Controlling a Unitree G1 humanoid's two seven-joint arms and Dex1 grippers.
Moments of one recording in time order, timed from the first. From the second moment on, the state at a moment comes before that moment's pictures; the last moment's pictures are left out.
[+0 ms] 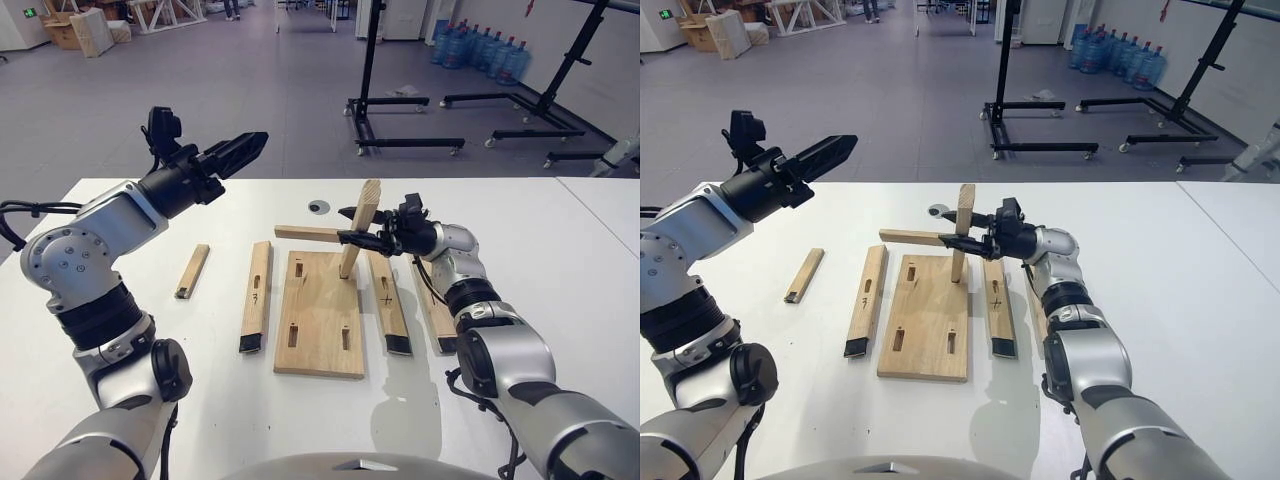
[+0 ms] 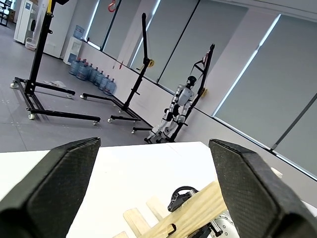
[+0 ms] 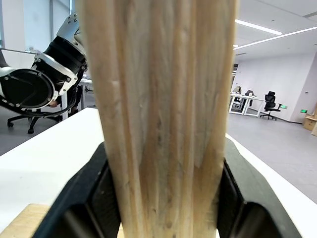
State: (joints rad) left arm -0.70 0.31 0.56 -0.25 -0.95 1.31 -0.33; right arm -0.82 -0.25 -0.04 1.04 0.45 -0.35 1.61
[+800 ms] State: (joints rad) left arm -0.67 0.33 0.53 -0.23 -1.02 1.26 -0.26; right arm -0.88 -0.27 0.01 1.14 0.41 -0.12 1.35
